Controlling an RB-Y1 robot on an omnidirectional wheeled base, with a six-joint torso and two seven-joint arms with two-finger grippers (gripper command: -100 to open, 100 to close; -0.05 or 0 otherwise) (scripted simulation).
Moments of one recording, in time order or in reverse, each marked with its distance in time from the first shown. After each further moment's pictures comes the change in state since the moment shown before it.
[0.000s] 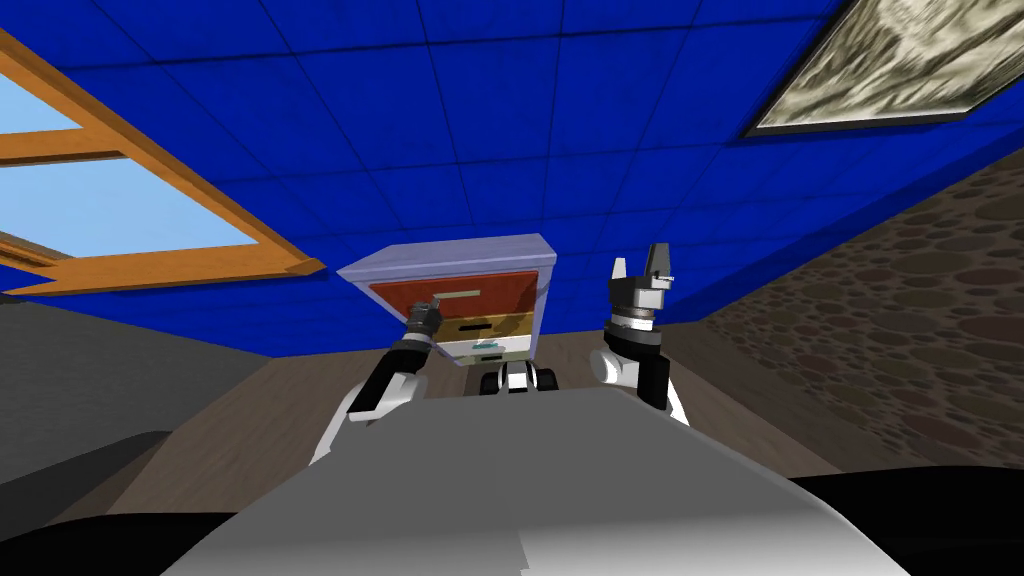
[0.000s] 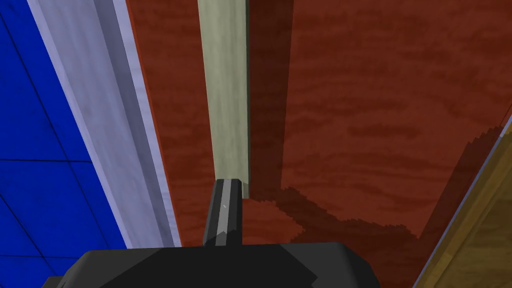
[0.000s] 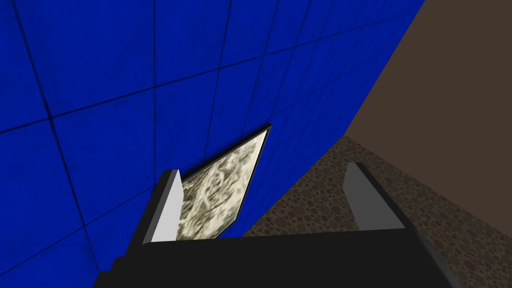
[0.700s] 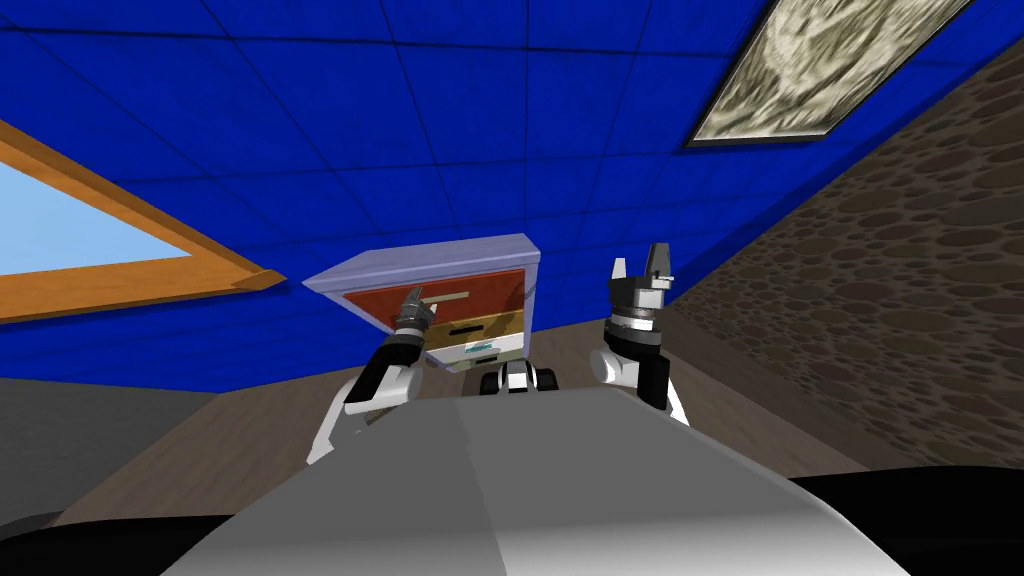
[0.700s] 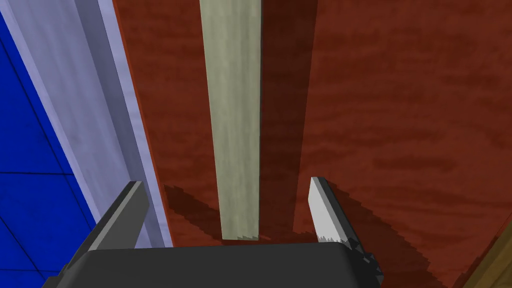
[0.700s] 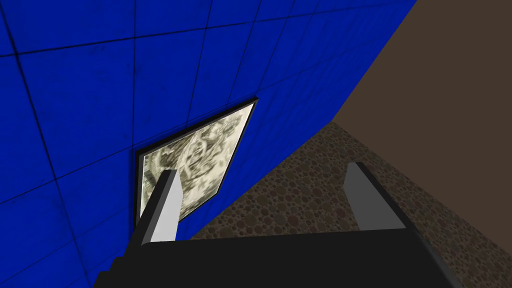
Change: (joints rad) left arm -0.062 -0.040 0.092 0.024 -0.009 0.057 0.010; right arm 0.000 0.000 0.000 0.000 0.000 0.000 0.000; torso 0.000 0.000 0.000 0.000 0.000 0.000
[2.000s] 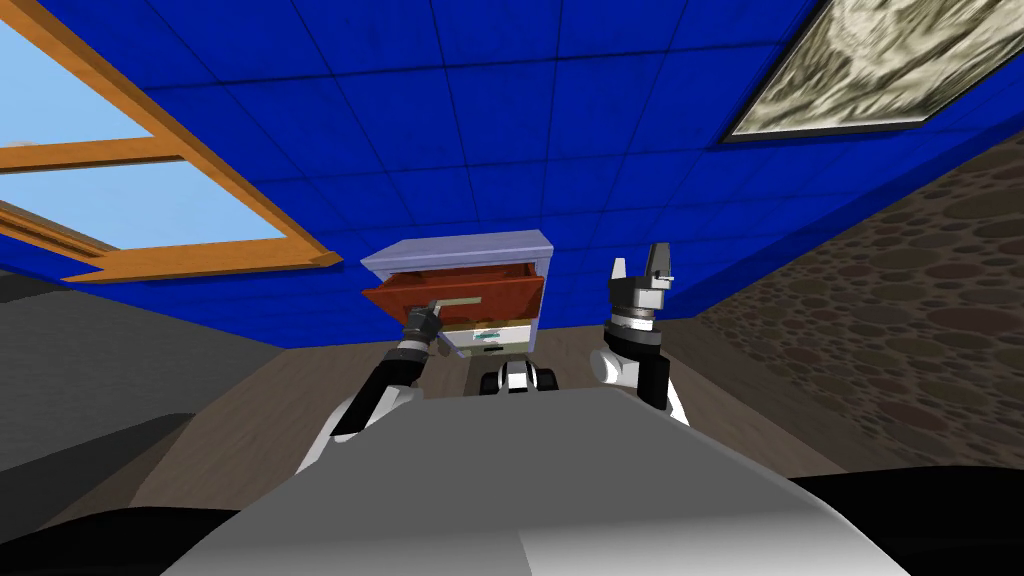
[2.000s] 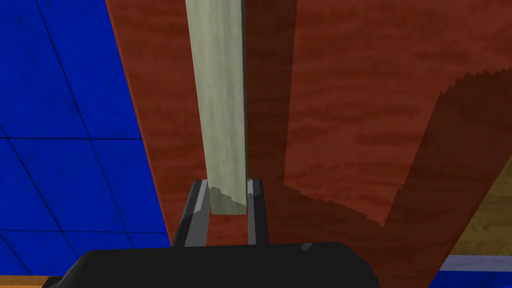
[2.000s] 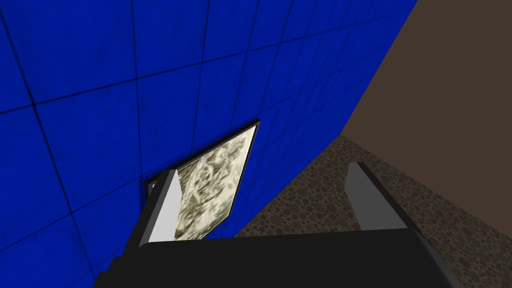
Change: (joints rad) left arm 0.162 0.045 -0.118 -0.098 -0.004 -0.069 -0.010; right arm 0.000 0.000 0.000 0.000 0.000 0.000 0.000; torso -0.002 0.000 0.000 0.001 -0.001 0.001
